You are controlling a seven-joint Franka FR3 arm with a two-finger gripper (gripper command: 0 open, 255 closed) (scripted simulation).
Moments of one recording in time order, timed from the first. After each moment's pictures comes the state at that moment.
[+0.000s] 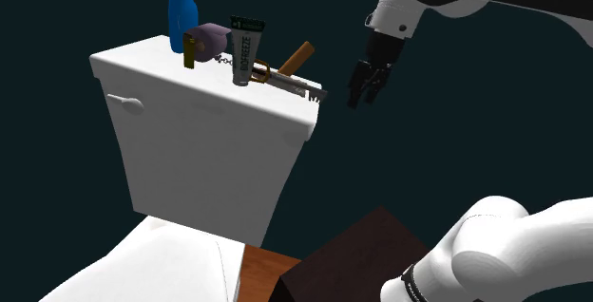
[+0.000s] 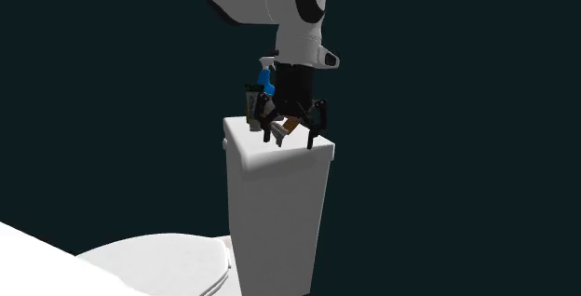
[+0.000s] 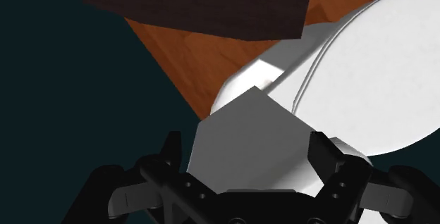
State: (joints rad) arm 0.08 -0.54 -0.02 -2.18 0.07 1.56 -0.08
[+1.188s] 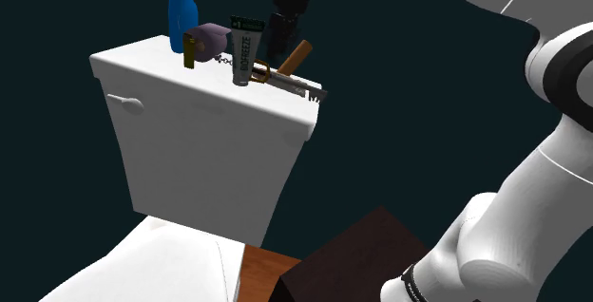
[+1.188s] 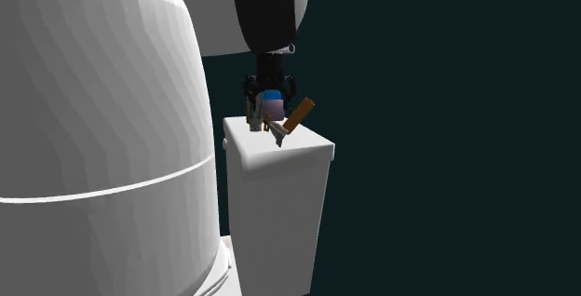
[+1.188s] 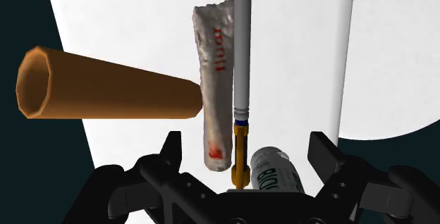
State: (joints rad) arm 0.23 0.04 0.08 -1.52 0.03 1.60 -0.36
